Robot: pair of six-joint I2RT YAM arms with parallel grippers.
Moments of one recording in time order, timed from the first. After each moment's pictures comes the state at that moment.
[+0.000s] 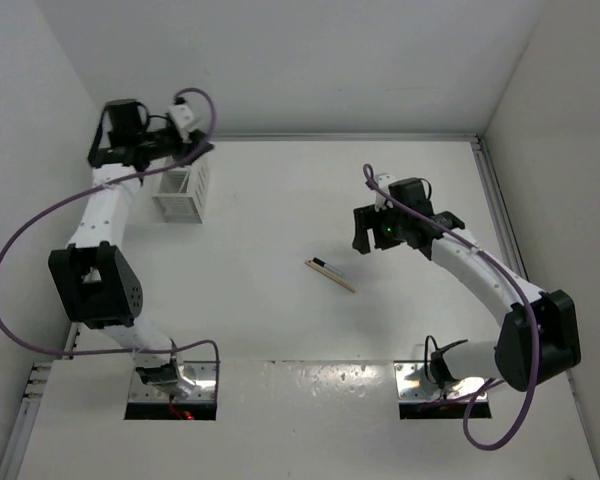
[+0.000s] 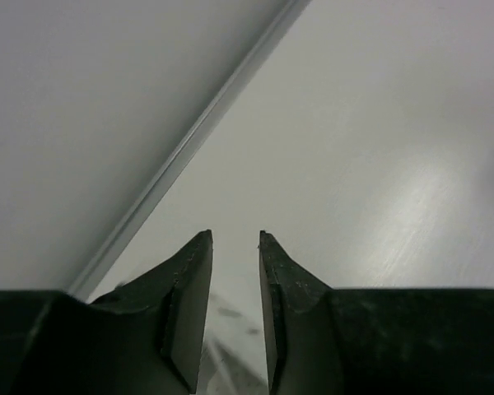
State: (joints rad) left arm 0.21 1.70 1.55 -0.29 0.97 0.66; right arm 0.39 1.35 0.96 -0.43 -0.15 0.08
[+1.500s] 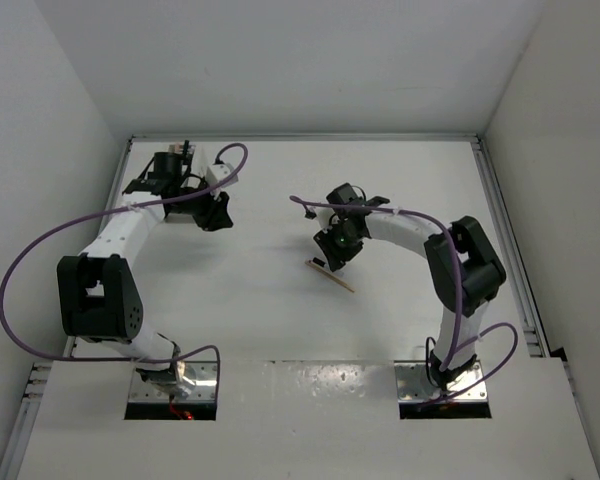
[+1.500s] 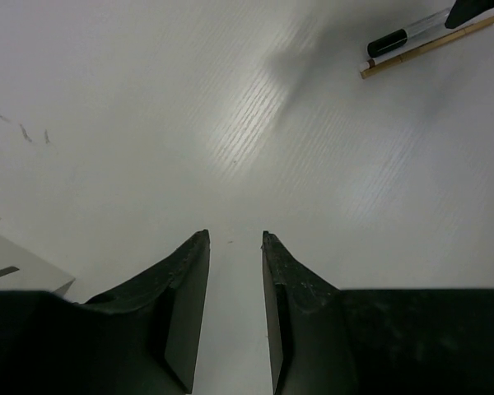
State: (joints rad) left arm -0.02 1.55 1.22 -0.66 0.74 0.72; right arm 0.55 1.85 1.18 -0.56 -0.22 -0.19
